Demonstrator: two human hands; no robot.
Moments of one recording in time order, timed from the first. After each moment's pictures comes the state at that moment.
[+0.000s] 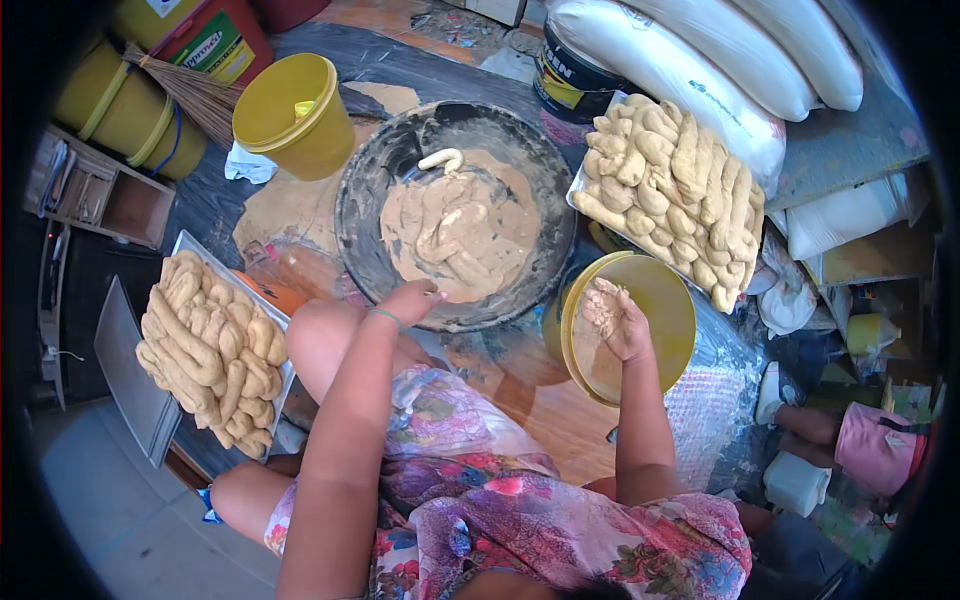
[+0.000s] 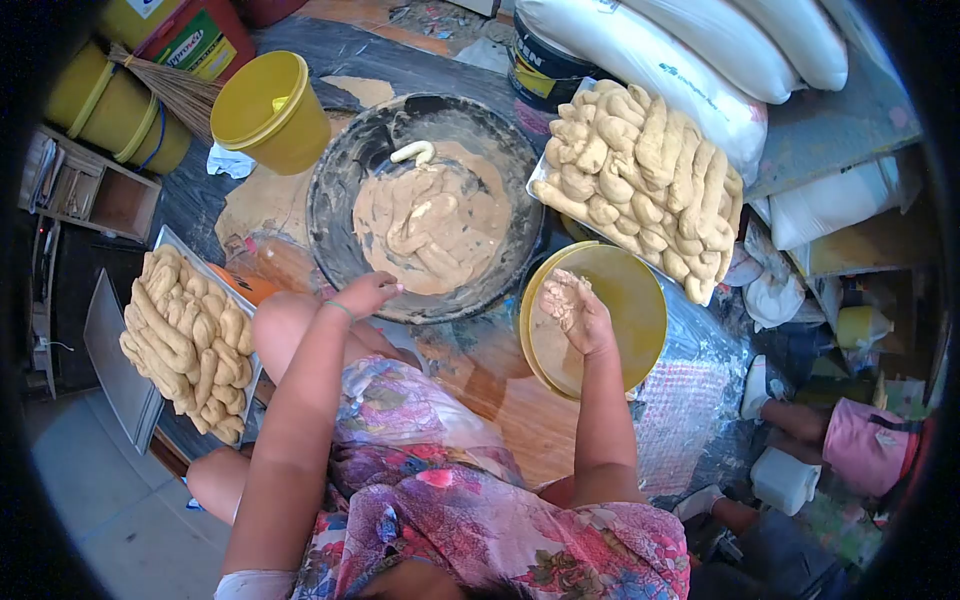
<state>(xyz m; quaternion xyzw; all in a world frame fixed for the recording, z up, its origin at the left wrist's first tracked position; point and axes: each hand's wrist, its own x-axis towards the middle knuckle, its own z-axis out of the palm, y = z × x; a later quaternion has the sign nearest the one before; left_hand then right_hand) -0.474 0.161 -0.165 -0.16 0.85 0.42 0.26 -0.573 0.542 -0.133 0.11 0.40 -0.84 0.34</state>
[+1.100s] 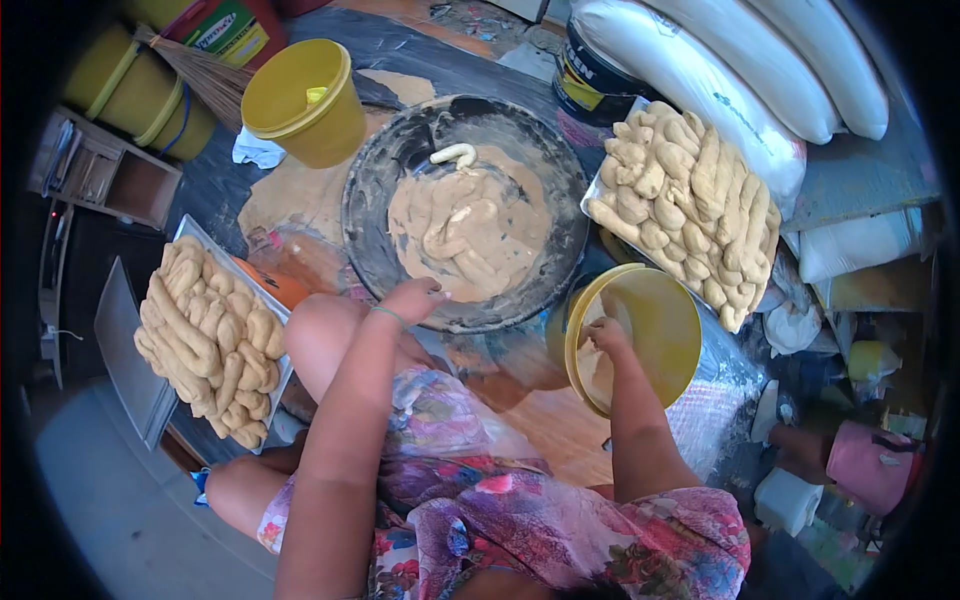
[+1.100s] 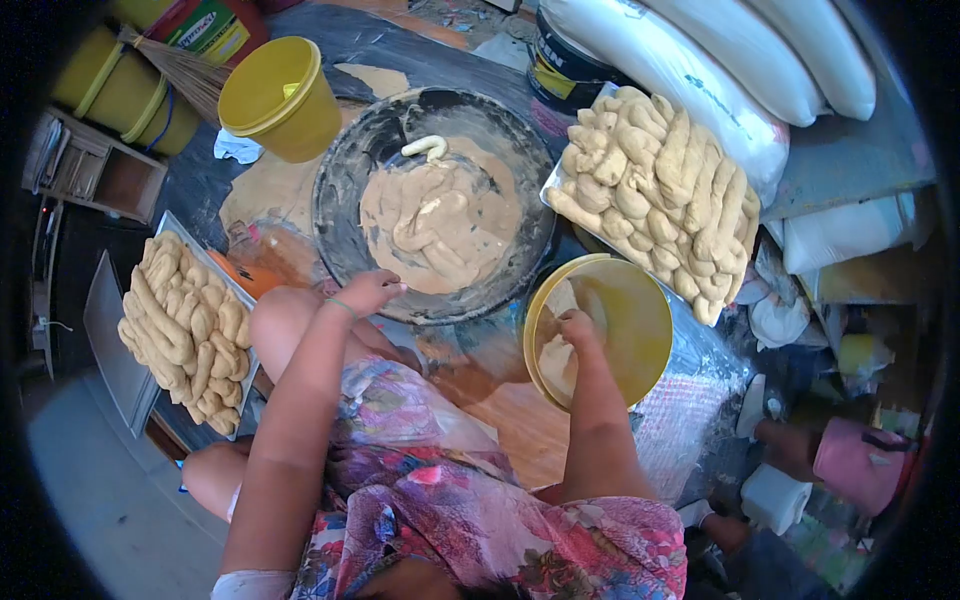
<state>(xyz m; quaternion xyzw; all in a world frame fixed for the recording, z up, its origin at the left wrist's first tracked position) -0.478 0.160 -0.165 -0.16 0.87 0.40 0.25 -0.603 0.593 -0.298 0.02 0.86 -0.26 0.44</state>
